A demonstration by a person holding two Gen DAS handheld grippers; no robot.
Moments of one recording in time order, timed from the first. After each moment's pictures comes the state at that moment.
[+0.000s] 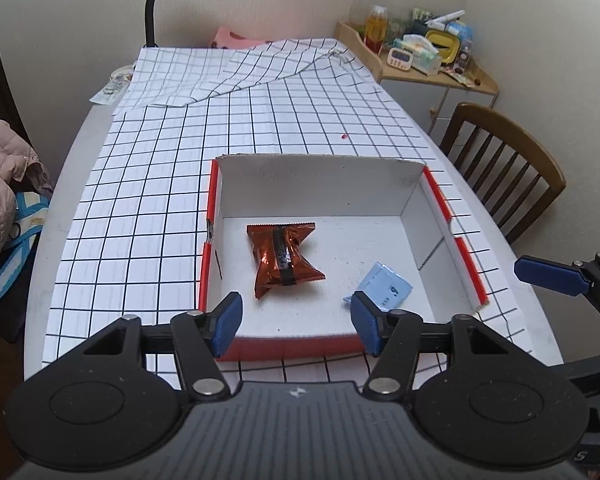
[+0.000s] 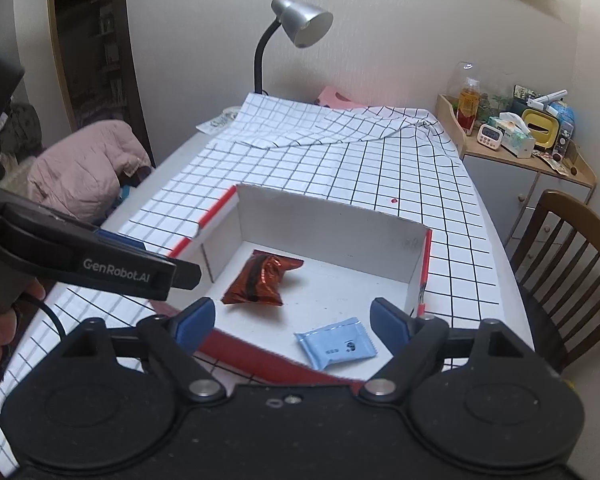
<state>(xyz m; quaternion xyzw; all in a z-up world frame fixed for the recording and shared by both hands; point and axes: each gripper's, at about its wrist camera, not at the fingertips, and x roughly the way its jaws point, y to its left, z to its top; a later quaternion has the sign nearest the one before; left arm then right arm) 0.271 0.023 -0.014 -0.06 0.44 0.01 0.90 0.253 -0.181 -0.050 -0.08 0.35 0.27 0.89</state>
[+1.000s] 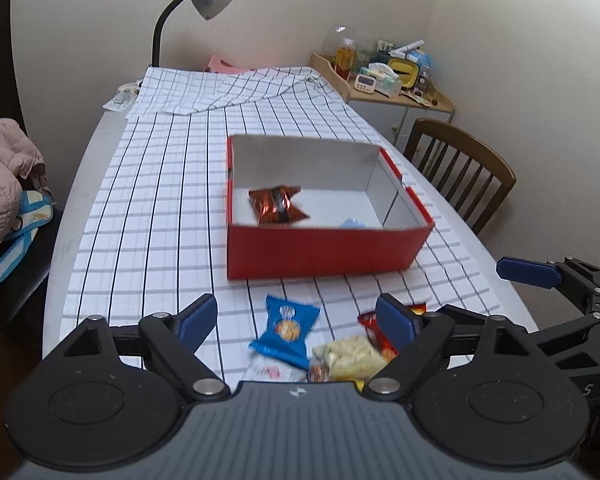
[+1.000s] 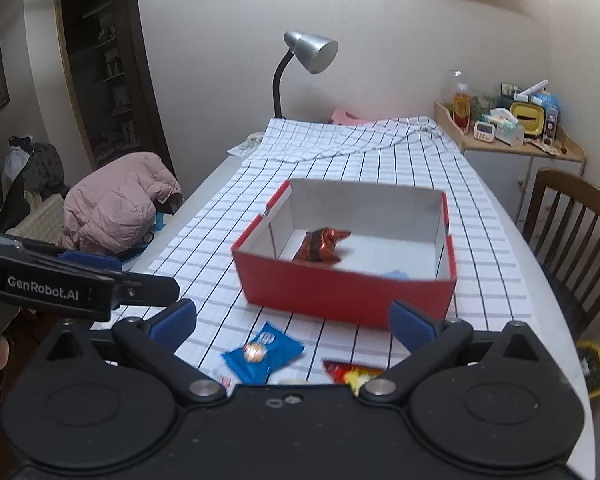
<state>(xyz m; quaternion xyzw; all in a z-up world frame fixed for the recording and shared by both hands) 0.111 0.044 -0.014 -0.07 0.38 -0.04 0.92 0.119 -0.190 -0.058 -0.02 0.33 0.28 0.90</state>
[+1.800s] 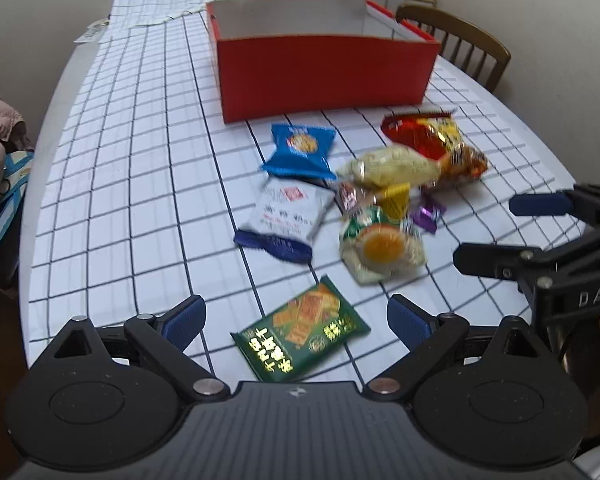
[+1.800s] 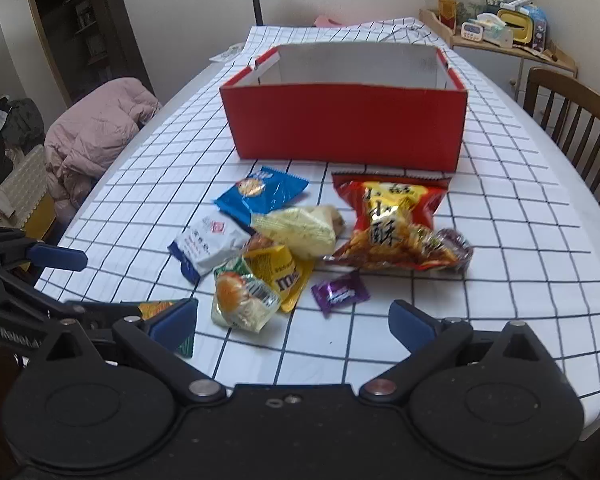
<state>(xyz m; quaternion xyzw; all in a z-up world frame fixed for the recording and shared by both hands) 0.052 0.044 -0.137 0.01 0.48 -0.07 0.88 0.069 -0.186 -0.170 -0.02 0.43 0.25 0.87</state>
